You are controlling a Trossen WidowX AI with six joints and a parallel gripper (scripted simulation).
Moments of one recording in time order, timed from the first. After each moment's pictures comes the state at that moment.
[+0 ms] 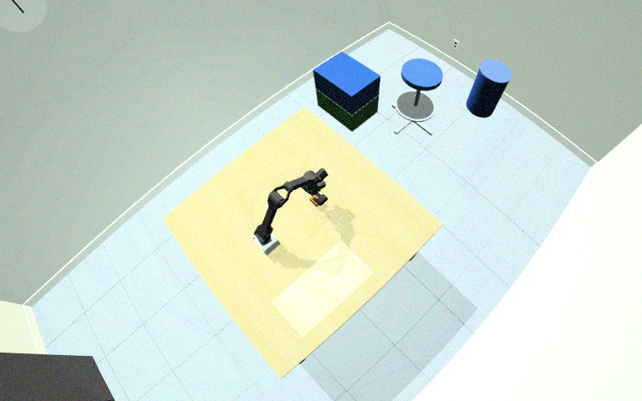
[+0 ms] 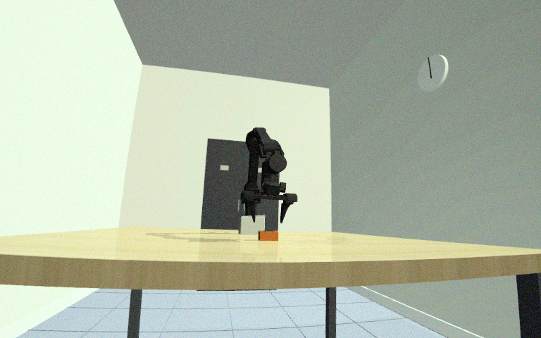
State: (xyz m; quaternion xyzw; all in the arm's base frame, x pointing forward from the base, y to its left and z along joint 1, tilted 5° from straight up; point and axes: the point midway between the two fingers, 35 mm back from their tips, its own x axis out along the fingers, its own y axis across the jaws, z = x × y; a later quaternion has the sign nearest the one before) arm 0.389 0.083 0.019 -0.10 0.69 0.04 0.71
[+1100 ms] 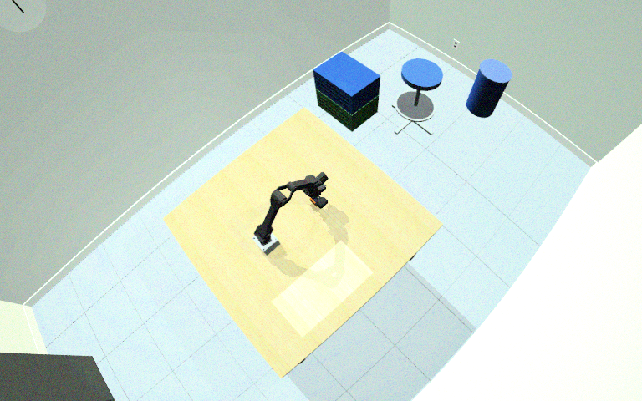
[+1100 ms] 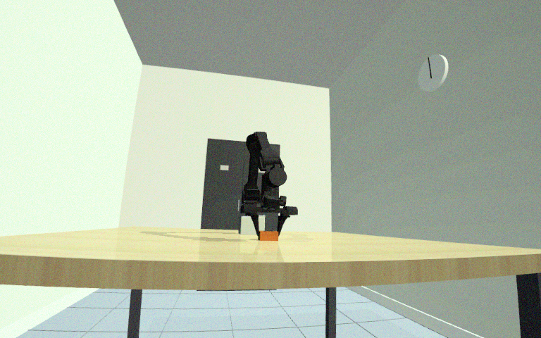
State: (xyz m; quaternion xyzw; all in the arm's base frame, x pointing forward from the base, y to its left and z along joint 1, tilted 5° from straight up) arm 0.391 0.082 -0.027 -0.10 0.69 0.04 0.72
